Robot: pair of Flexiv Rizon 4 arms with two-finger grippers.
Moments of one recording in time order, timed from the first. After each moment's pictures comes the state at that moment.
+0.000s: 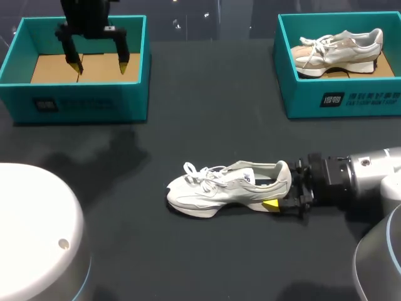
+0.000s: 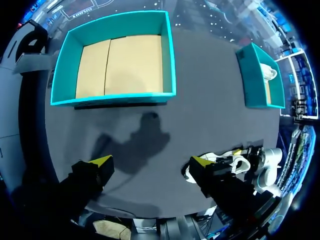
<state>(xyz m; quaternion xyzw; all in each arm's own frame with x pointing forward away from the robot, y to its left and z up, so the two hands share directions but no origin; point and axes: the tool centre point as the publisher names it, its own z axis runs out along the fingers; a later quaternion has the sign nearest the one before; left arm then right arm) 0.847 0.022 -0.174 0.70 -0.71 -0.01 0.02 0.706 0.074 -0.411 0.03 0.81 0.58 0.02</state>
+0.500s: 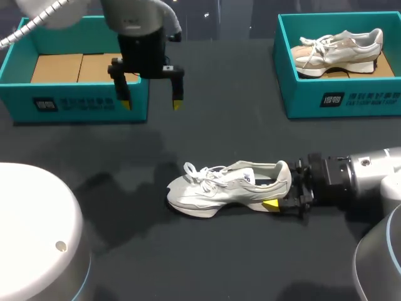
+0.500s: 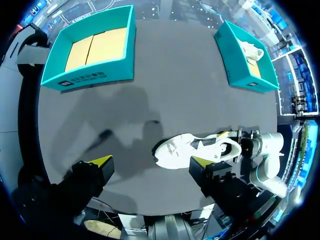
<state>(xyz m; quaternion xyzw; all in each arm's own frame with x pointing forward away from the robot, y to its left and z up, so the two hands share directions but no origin) 0.748 -0.091 -0.183 0.70 -0.71 0.01 0.00 0.706 0.074 -0.411 0.03 0.81 0.58 0.02</state>
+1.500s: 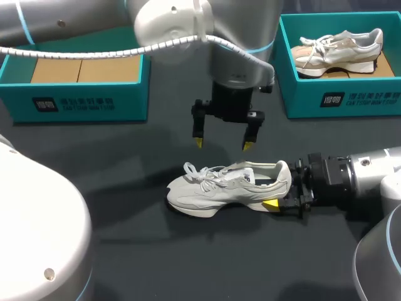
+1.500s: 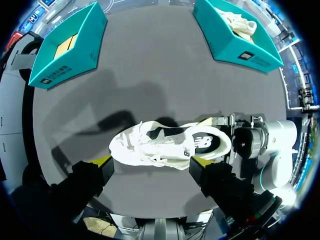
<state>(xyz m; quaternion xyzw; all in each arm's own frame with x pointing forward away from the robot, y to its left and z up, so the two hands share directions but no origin) 0.707 -0.223 -0.247 0.69 -0.73 -0.03 -0.02 0.706 0.074 -0.411 0.03 0.81 0.58 0.02</state>
